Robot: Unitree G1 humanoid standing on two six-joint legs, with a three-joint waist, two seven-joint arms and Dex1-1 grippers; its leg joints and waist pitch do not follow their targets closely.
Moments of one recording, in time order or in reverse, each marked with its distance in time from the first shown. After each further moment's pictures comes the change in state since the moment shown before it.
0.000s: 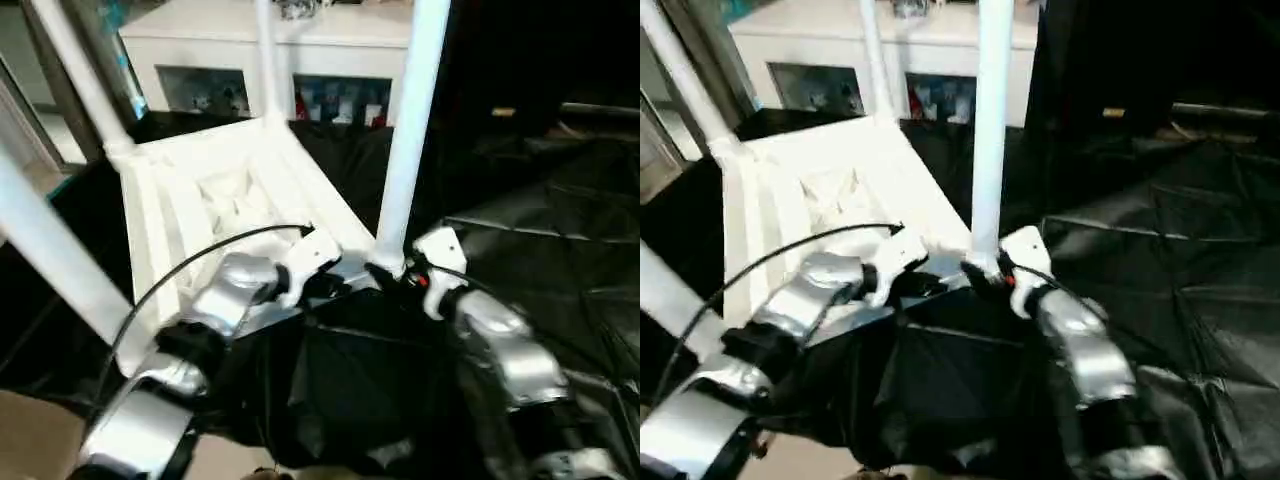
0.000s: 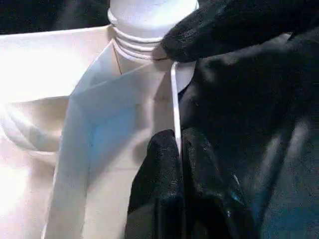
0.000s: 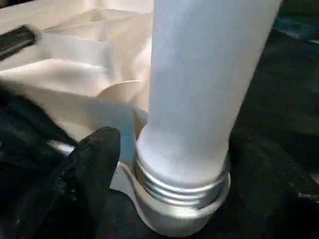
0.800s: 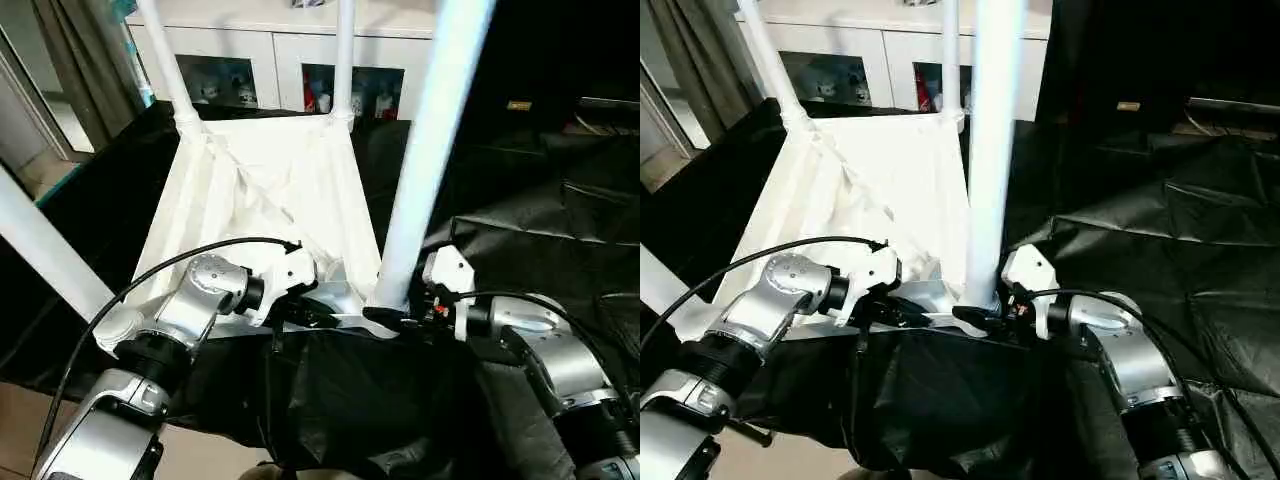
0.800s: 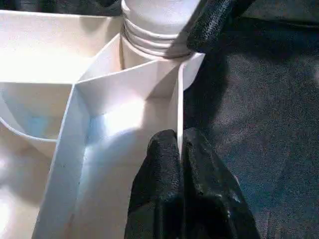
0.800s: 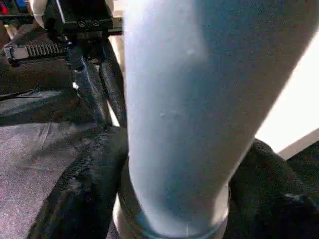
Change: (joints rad) left arm 0.073 0.129 -0.031 -0.144 -0.064 -0.012 -0.289; right arm 0.024 -0.153 0.069 -0.073 0.090 -0.022 0.383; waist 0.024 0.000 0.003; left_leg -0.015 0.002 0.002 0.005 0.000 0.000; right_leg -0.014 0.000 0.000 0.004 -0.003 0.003
